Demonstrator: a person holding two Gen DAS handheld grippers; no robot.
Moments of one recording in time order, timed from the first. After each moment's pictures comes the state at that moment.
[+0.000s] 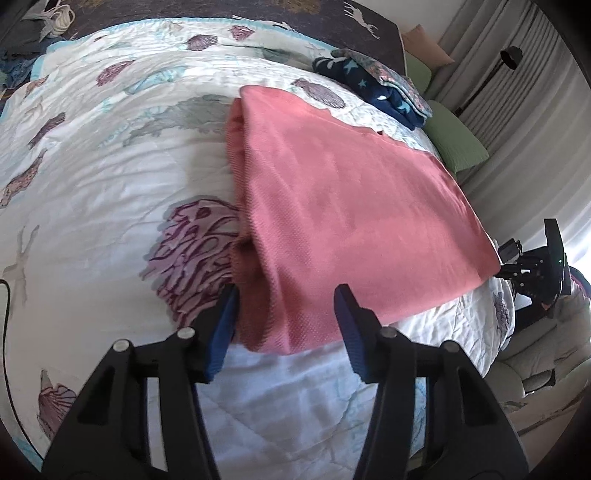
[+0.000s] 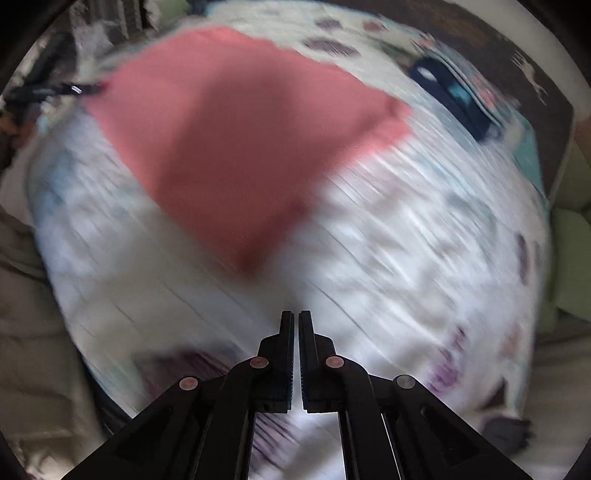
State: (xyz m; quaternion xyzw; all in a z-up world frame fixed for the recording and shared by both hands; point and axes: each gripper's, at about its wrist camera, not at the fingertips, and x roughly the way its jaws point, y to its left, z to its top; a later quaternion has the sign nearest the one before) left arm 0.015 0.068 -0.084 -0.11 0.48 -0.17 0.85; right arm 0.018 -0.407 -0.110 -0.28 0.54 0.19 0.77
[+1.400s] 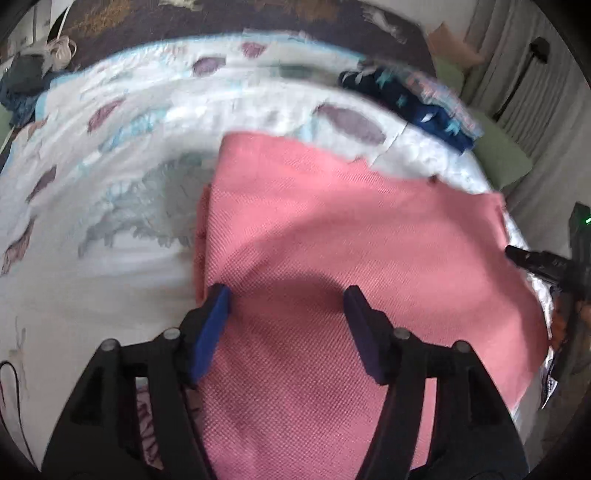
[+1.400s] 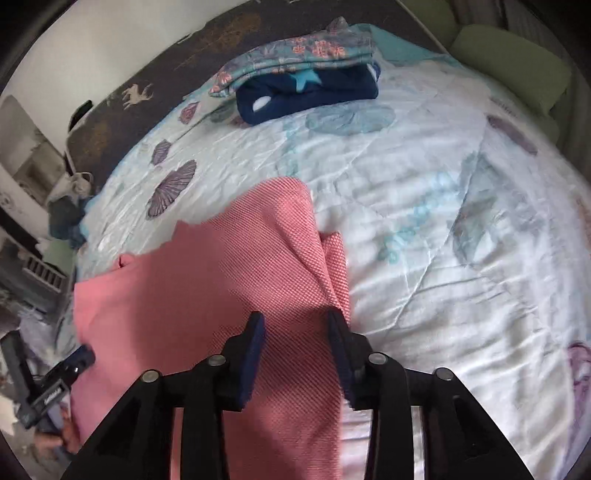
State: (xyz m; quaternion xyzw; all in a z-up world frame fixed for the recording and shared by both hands) left arm 0.123 0.016 -0.088 -0.06 0.46 -0.11 0.88; right arm 0.151 -0.398 -0.121 0.17 0.47 0.05 0.86
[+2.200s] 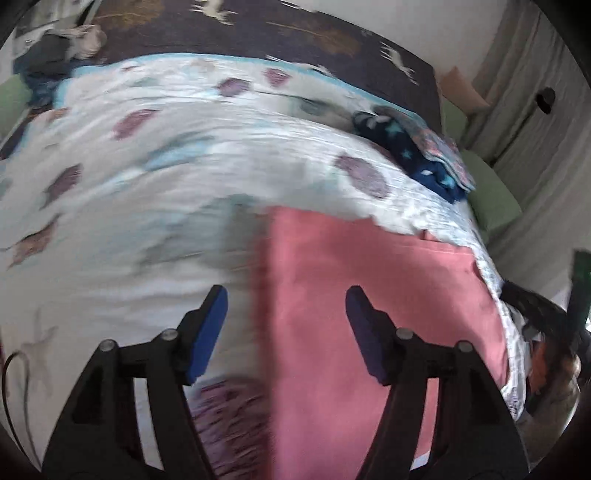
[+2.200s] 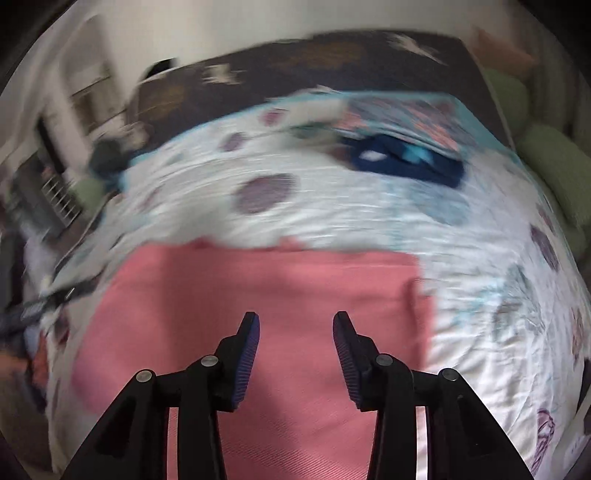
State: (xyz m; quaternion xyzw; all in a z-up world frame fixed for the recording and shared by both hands) left arm 0.106 0.082 -0.046 -0.13 0.43 -0.09 0.89; right arm 0.118 -0.291 -0.054 0.00 0.42 0.14 0.90
